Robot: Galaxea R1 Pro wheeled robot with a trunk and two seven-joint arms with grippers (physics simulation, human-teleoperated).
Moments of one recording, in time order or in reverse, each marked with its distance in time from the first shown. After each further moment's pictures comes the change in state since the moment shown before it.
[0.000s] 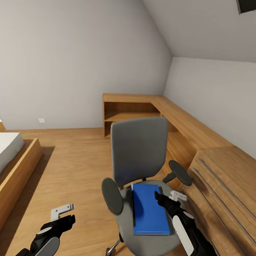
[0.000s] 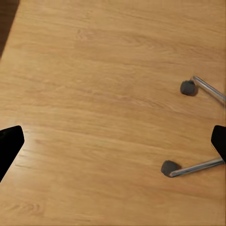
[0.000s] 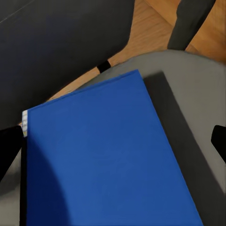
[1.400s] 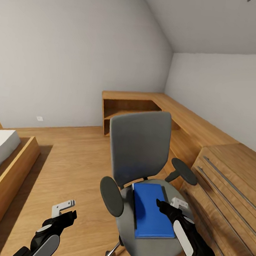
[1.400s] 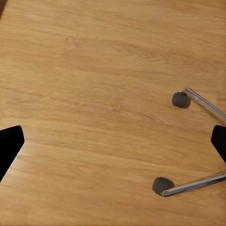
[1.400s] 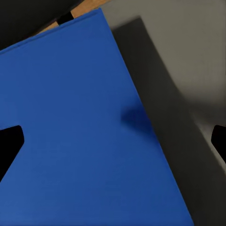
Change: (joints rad) left arm 0.000 0.001 0.003 -0.057 0.000 0.001 0.008; right arm -0.005 0.008 -0.033 0.113 0.006 0.000 0.005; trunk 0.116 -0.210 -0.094
